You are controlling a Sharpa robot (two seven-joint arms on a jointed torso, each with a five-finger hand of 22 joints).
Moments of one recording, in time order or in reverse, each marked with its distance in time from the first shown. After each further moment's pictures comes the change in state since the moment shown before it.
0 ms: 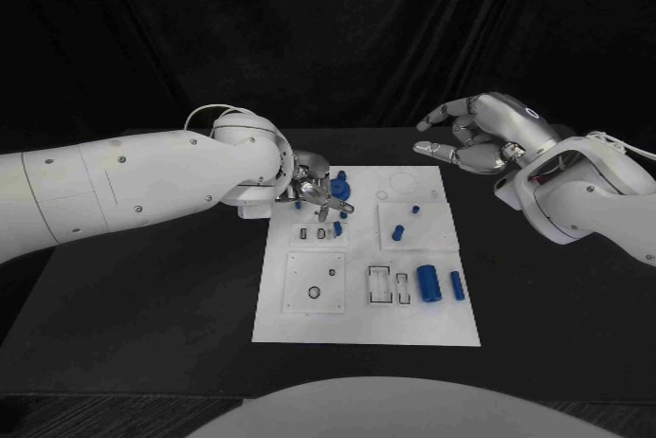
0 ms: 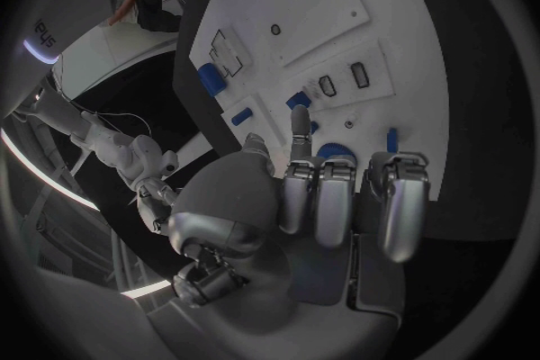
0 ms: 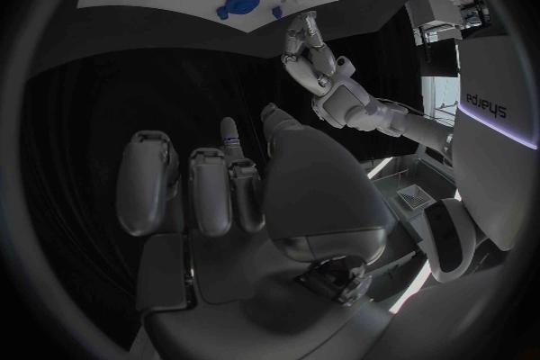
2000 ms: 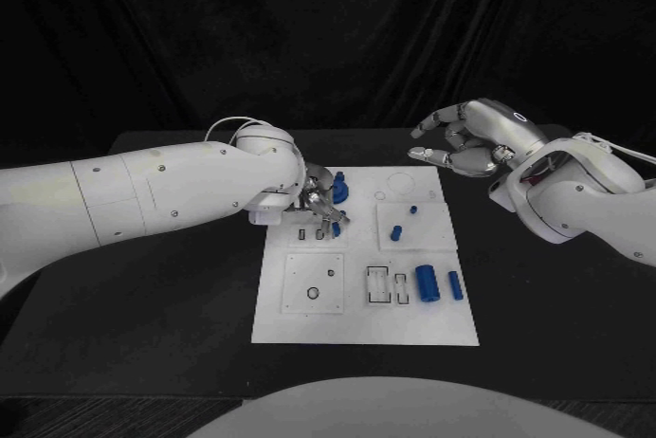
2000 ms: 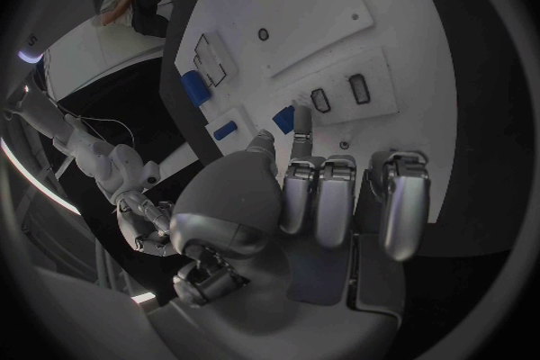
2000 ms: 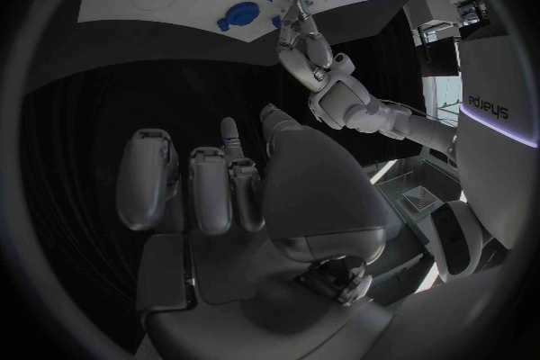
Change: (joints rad) left arm -0.048 0.097 0.000 -0.109 -0.002 0.048 -0.052; left_hand 0.073 -0.007 0.110 -0.073 0.077 0.036 0.007 -0.150 -0.017 -0.003 0.004 0.000 0.001 0.000 0.000 0.000 0.000 0.000 -0.002 0.003 -0.022 0.000; right arm -0.010 0.017 0.000 -0.022 0.001 0.041 -0.016; right_hand 0.004 0.004 0.000 0.000 0.008 0.004 -0.004 -0.004 -0.008 0.003 0.003 -0.008 0.000 0.000 0.000 -0.013 0.000 0.000 -0.004 0.004 -0.022 0.000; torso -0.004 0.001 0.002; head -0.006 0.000
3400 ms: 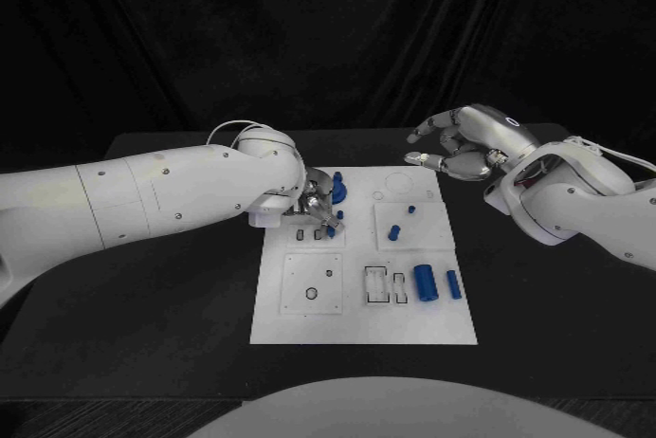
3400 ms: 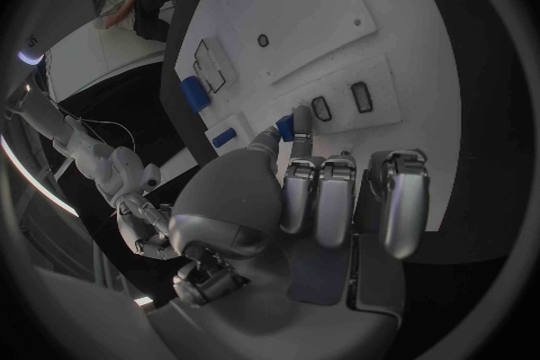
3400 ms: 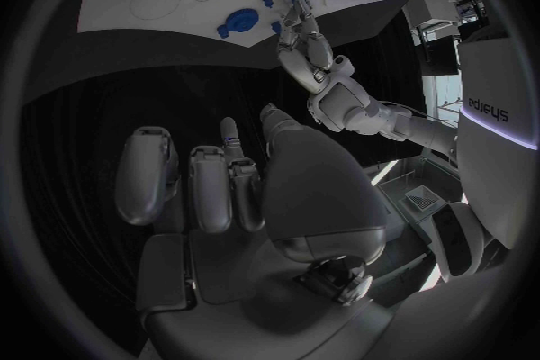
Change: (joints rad) left arm -0.012 0.016 0.000 -0.023 0.000 0.032 0.009; left_hand 0.043 -0.034 0.105 -0.063 0.094 0.021 -0.007 -0.053 0.022 0.000 0.000 0.000 0.000 0.000 0.000 0.000 0.000 0.000 -0.007 -0.007 -0.012 0.000; right arm -0.015 0.008 0.000 -0.011 0.000 0.009 -0.002; right_hand 0.000 0.000 0.000 0.000 0.000 0.000 0.000 0.000 -0.005 0.000 0.000 -0.008 0.000 0.000 0.000 -0.026 0.000 0.000 -0.007 0.007 -0.033 0.000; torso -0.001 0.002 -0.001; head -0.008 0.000
